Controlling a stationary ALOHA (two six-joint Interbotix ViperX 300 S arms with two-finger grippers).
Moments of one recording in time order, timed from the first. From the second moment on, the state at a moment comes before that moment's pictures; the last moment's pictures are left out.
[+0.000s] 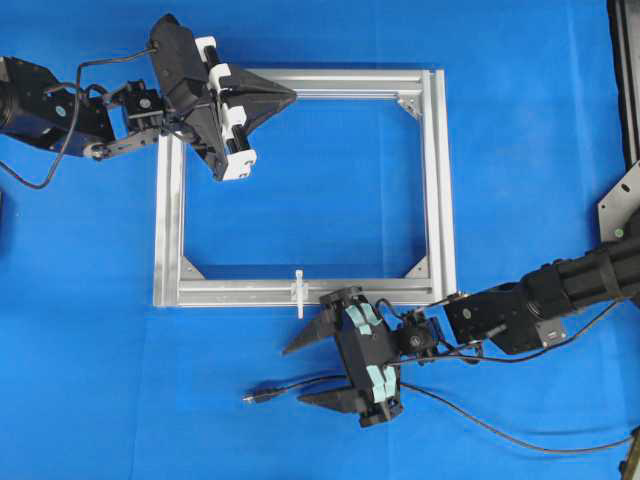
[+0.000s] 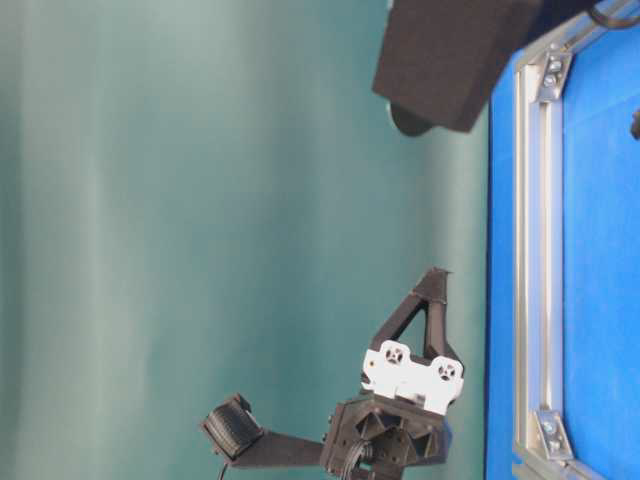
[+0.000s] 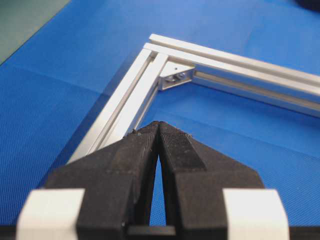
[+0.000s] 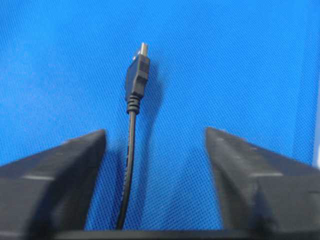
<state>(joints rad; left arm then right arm) 0.27 0.14 0.84 -0.09 -0.78 0.00 0.34 0.42 0.65 0.01 -0.65 0.18</state>
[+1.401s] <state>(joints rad) 0.27 0.14 0.84 -0.08 -0.78 0.00 0.34 0.20 0.65 -0.01 -0.43 0.17</state>
